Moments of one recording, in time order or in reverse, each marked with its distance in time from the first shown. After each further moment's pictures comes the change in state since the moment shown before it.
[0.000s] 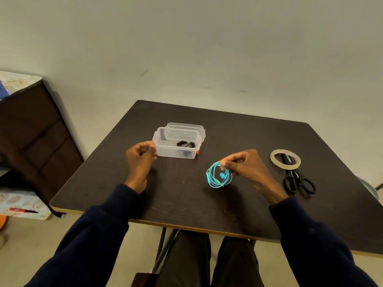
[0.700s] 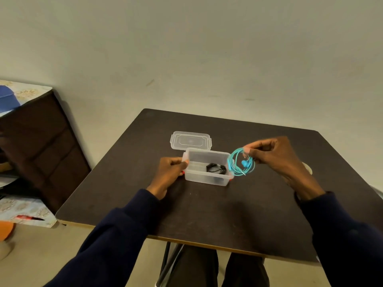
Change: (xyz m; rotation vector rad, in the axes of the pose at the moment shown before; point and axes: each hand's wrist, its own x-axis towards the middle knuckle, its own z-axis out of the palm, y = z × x) left_hand 0.001 -0.002 0.036 0.205 -0.428 -0.106; right_hand 0.016 -0.037 -0.048 -0.035 0.114 -0.188
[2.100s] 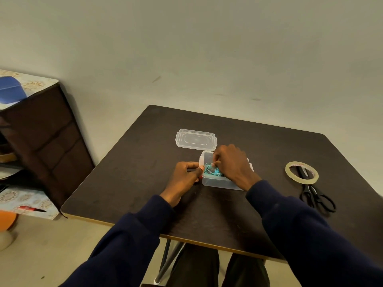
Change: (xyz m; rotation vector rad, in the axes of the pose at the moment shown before) left_hand -0.016 -0.002 0.025 -0.020 -0.086 0.002; right_hand 0.042 0.028 0.112 -0.875 -0.120 -0.240
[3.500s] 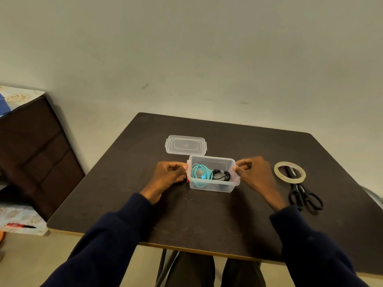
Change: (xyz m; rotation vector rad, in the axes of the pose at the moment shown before) left_hand 0.020 0.002 -0.023 -0.058 0.008 -0.041; right_hand -0.058 0.059 -0.029 0.415 0.136 0.387
